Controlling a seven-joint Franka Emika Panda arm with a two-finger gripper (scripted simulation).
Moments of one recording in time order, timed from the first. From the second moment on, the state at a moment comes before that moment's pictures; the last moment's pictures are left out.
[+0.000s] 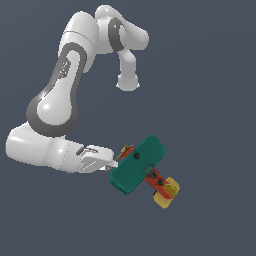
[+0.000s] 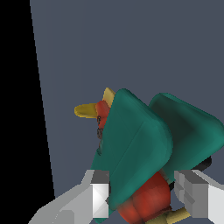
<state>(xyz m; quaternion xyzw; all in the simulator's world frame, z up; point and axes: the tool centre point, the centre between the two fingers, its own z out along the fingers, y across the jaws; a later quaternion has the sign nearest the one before) 0.127 -0.059 0.170 -0.87 0.06 0.03 0.48</state>
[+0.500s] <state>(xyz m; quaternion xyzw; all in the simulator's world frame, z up) 0.134 -0.068 0.162 -0.85 0.06 0.01 0.52</state>
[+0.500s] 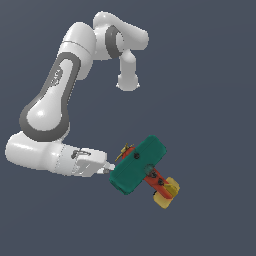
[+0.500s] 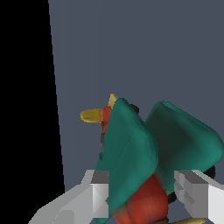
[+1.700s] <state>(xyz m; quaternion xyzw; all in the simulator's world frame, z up) 0.140 -0.060 0.156 -0.83 0.05 0.00 0.55</state>
